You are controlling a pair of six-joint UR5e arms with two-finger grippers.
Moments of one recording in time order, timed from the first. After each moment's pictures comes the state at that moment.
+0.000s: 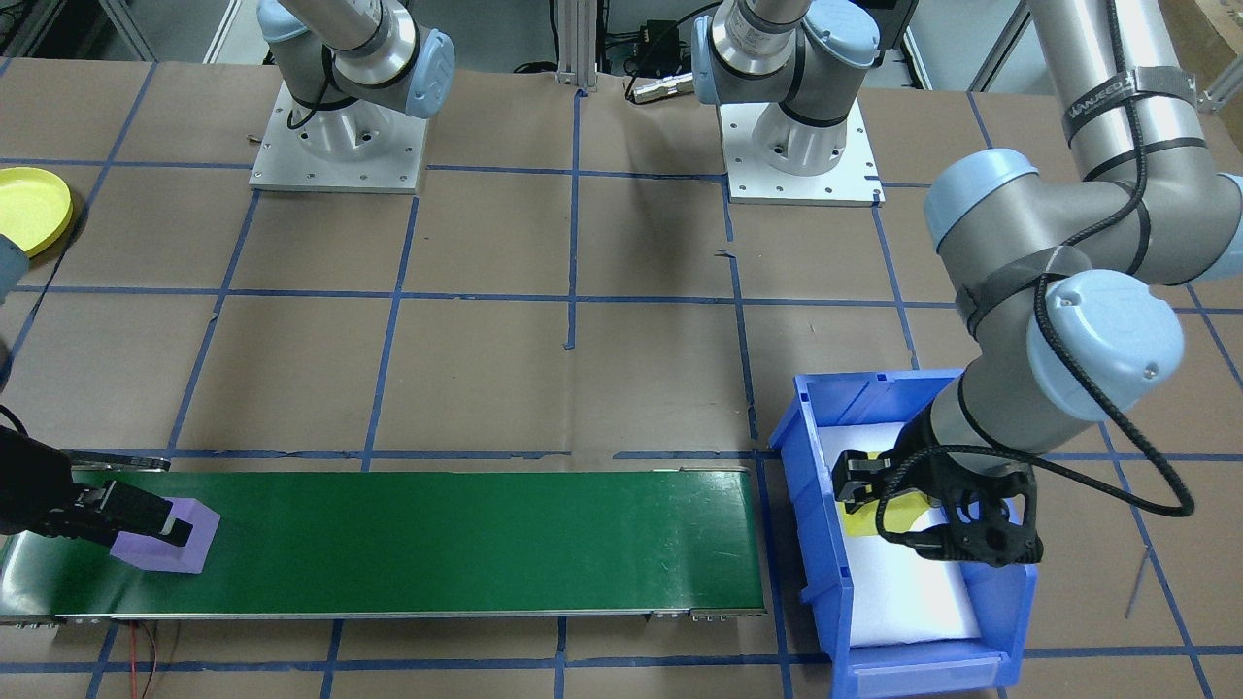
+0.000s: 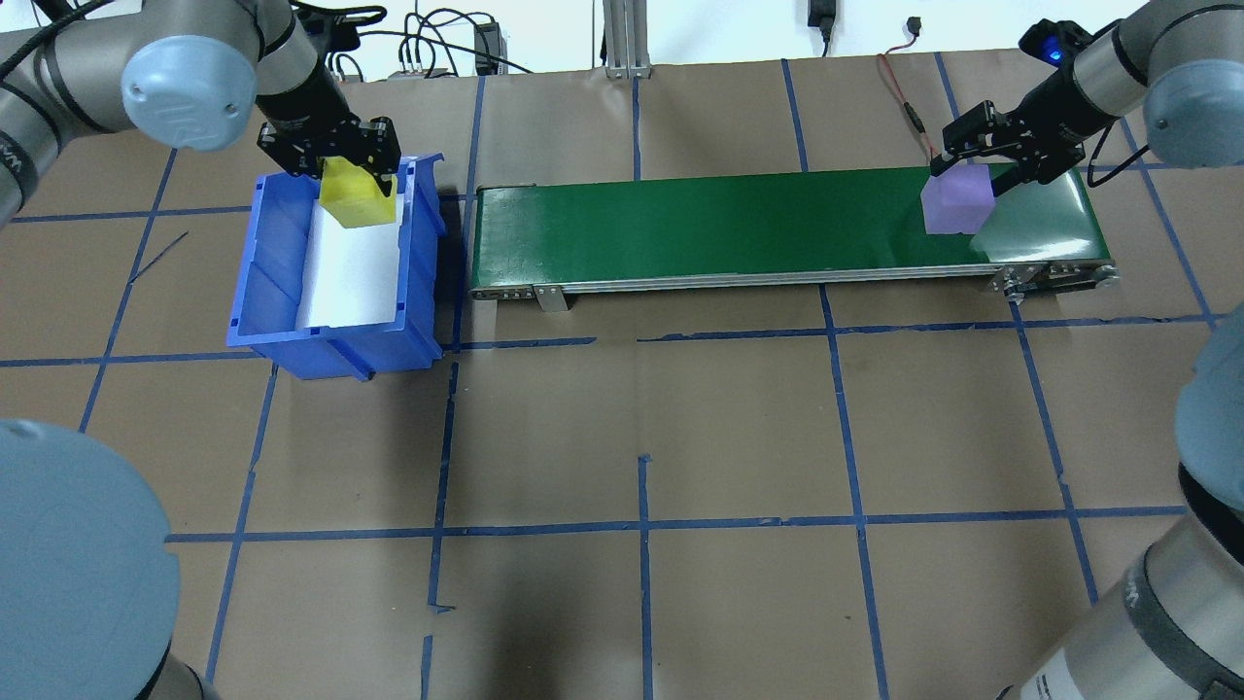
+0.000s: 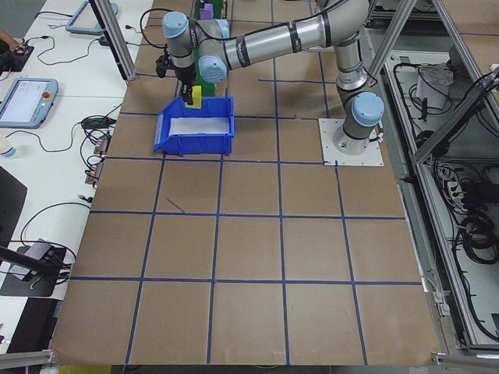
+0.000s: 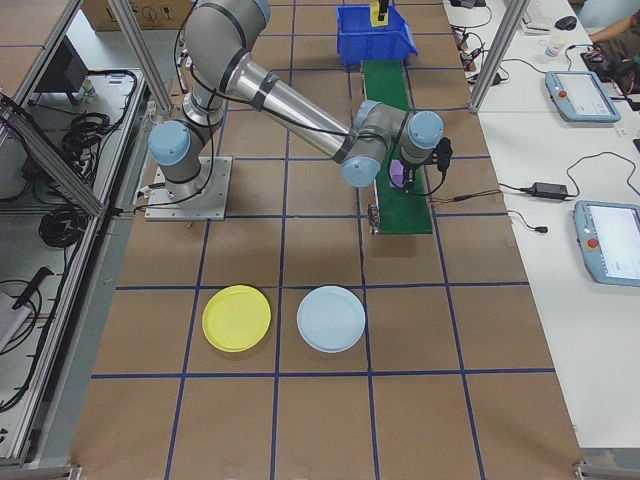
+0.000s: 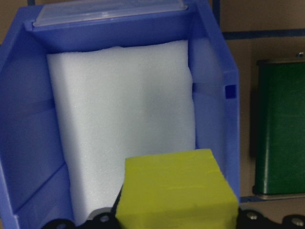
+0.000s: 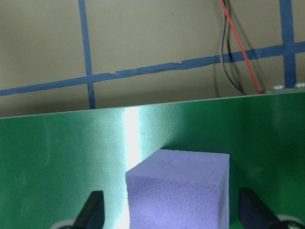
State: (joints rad) left arm -1.49 -2.02 -1.38 -1.31 1.54 0.12; right arm 1.18 -1.06 1.49 -1.95 -1.18 -0.31
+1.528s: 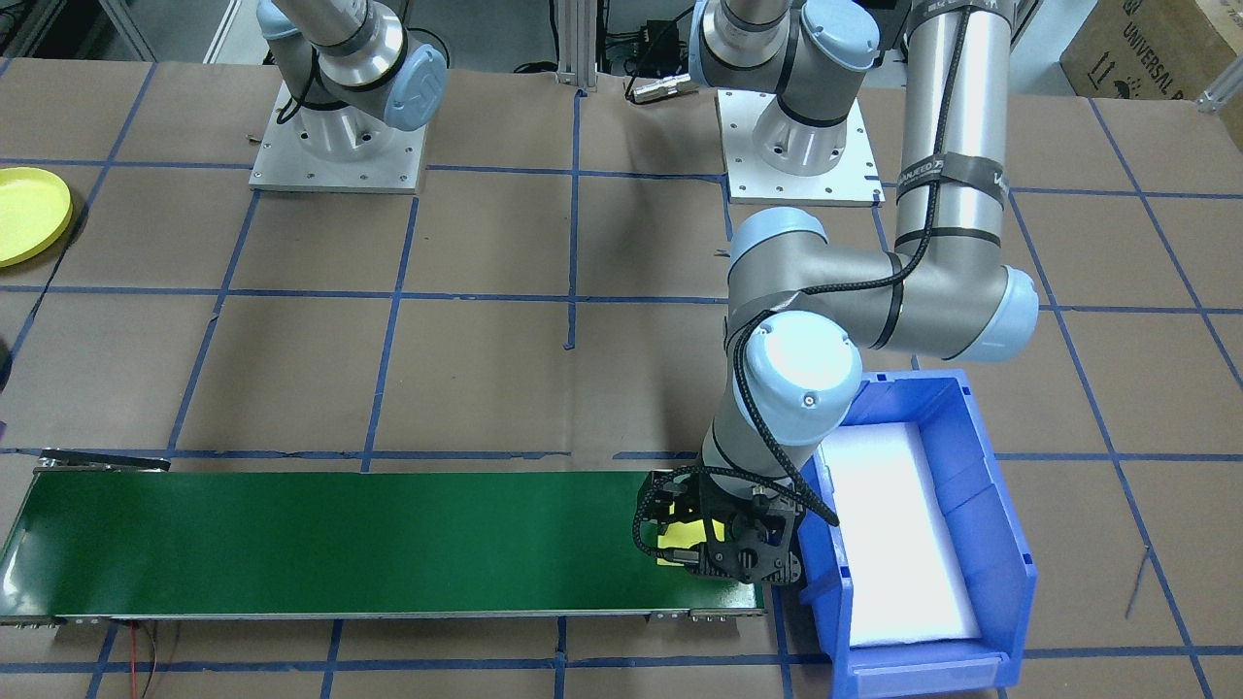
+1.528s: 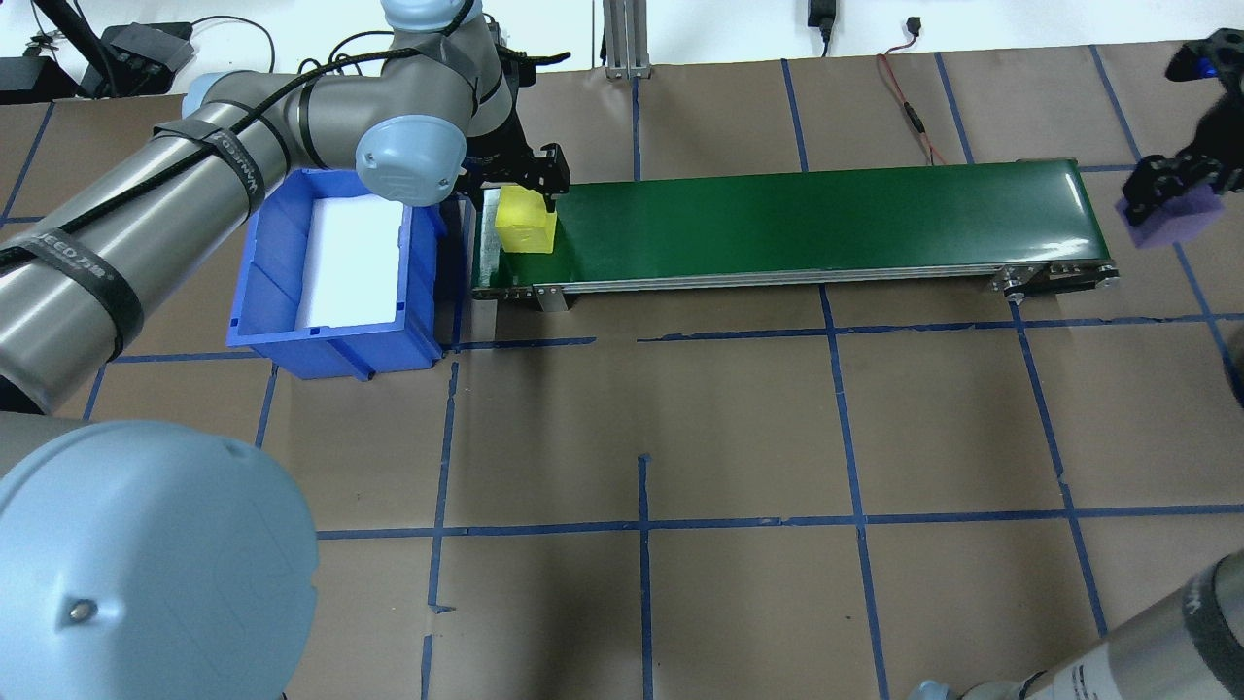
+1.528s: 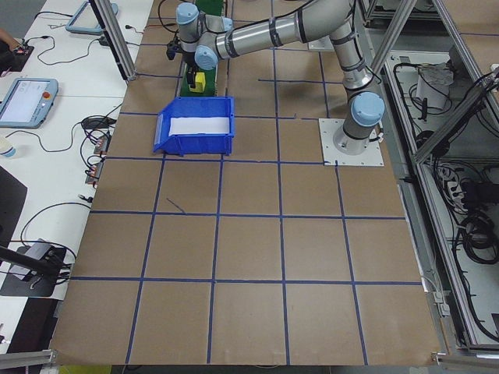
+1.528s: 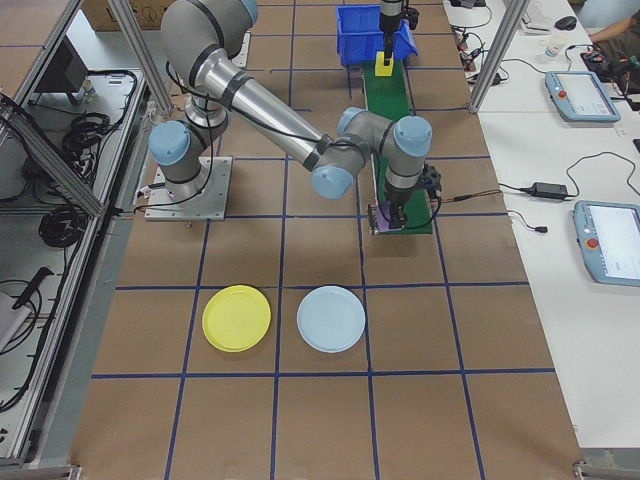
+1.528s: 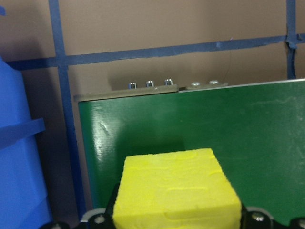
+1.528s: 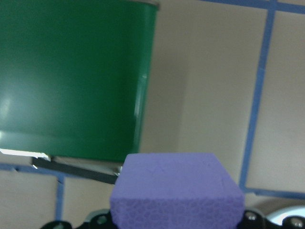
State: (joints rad) left arm -1.71 -2.10 -1.40 -1.12 1.55 -0.05; right arm 0.96 -1.17 1.56 -1.99 -1.57 -0.75
